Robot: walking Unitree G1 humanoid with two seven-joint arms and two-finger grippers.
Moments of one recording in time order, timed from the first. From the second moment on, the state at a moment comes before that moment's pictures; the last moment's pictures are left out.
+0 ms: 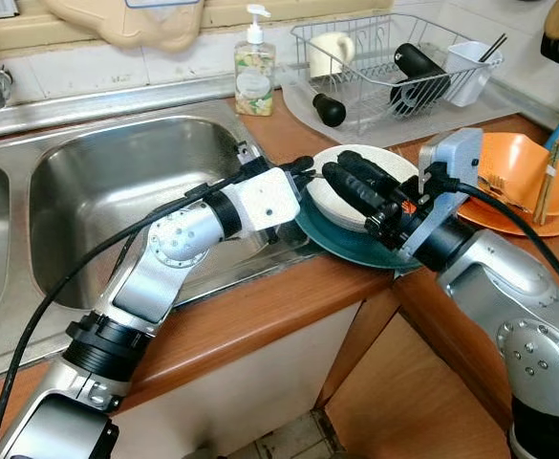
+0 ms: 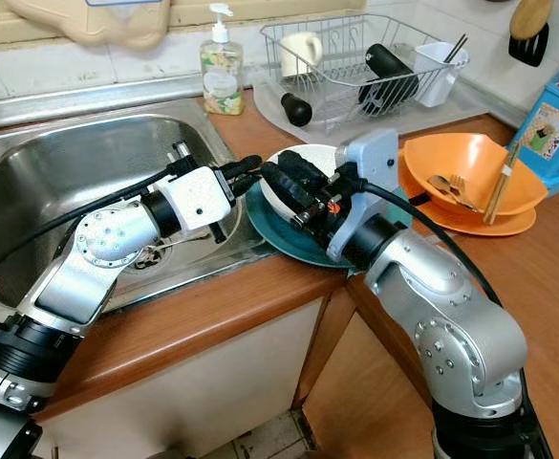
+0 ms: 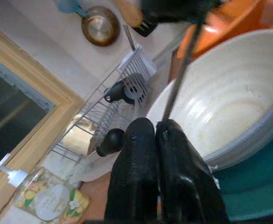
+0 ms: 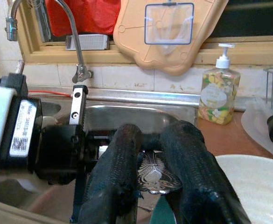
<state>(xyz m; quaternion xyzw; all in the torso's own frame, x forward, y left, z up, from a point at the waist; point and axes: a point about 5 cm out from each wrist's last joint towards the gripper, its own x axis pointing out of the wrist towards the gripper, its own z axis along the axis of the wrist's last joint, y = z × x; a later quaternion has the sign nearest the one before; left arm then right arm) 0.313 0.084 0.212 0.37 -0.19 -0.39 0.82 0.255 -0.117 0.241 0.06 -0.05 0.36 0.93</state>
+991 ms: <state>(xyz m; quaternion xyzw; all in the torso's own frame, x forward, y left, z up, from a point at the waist) 0.342 0.158 0.211 0.46 -0.10 -0.26 0.84 0.254 -0.116 0.232 0.02 -0.03 0.36 0.93</state>
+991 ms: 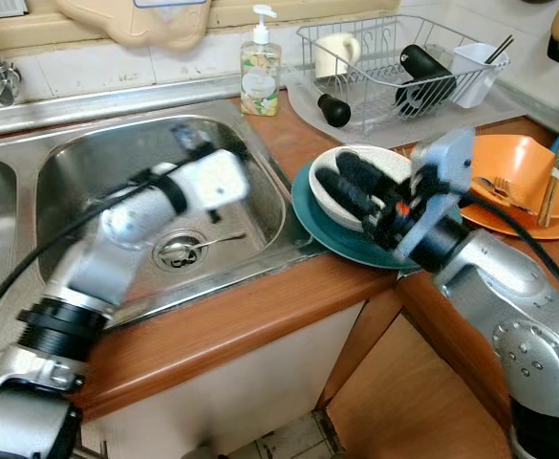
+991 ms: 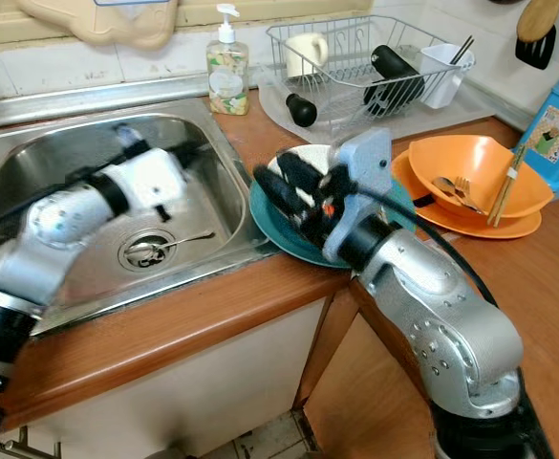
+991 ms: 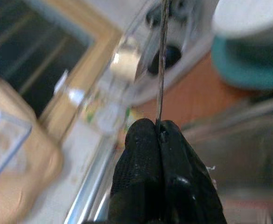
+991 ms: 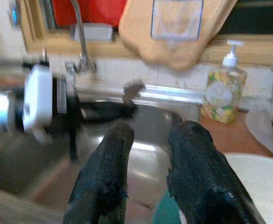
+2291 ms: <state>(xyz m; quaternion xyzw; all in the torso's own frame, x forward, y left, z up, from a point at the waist) 0.335 0.218 0.124 0.41 0.27 -0.22 0.84 0.246 -0.112 0.224 -0.05 -0.01 0.39 0.92</state>
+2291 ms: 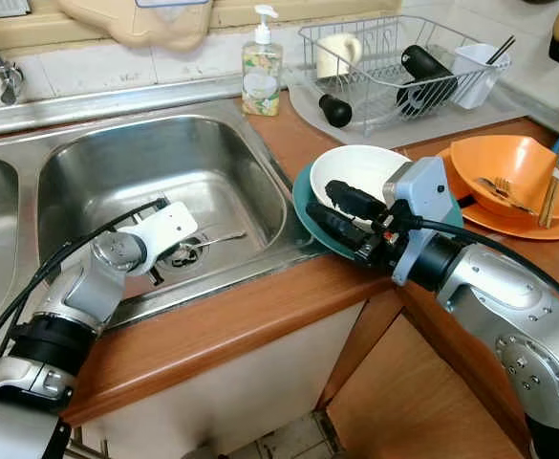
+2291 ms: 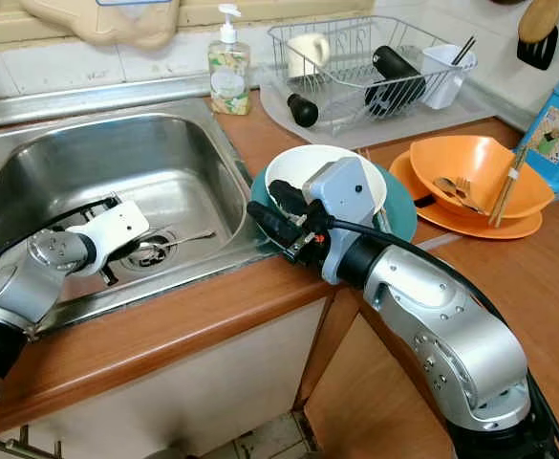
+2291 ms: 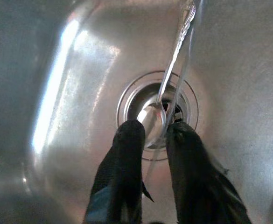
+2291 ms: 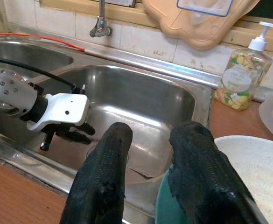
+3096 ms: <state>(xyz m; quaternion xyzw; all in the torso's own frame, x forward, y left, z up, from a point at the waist) 0.330 0.198 0.157 0.35 0.14 -0.22 0.90 0.270 -0.150 0.235 -0.03 -0.03 0.23 0.97</state>
